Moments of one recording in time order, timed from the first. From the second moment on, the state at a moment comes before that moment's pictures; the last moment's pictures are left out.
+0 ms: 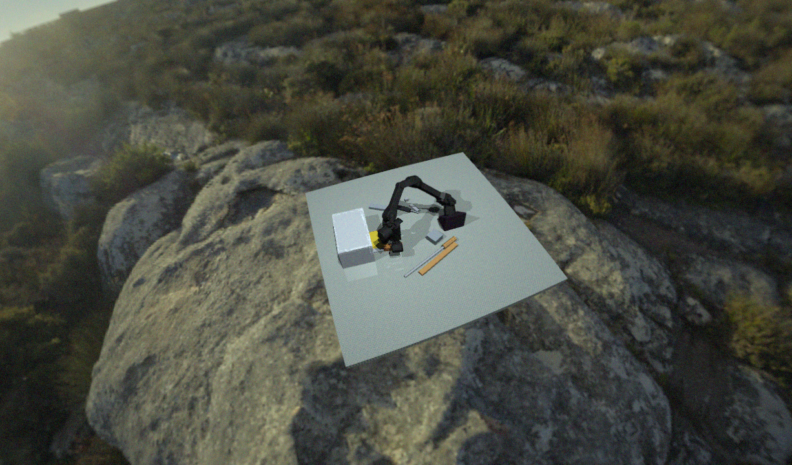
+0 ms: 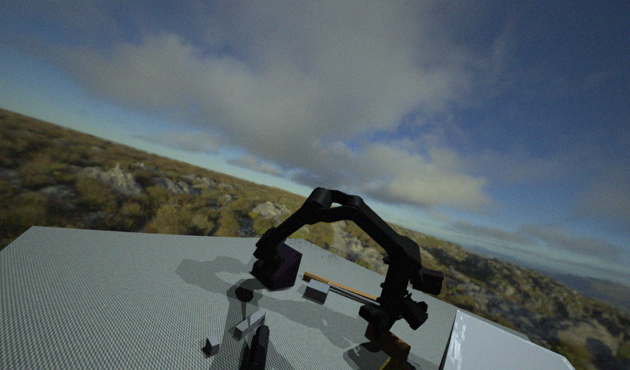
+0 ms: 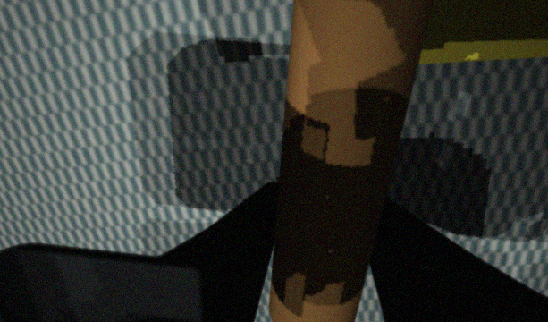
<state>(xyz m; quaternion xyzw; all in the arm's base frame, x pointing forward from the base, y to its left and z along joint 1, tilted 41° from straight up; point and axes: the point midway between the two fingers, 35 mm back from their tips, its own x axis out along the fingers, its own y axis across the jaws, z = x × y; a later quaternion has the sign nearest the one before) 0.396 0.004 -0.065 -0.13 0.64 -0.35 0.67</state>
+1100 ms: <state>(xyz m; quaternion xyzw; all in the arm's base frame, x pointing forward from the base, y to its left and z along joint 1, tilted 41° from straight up) 0.365 0.013 -0.071 -0.13 0.64 -0.35 0.67</state>
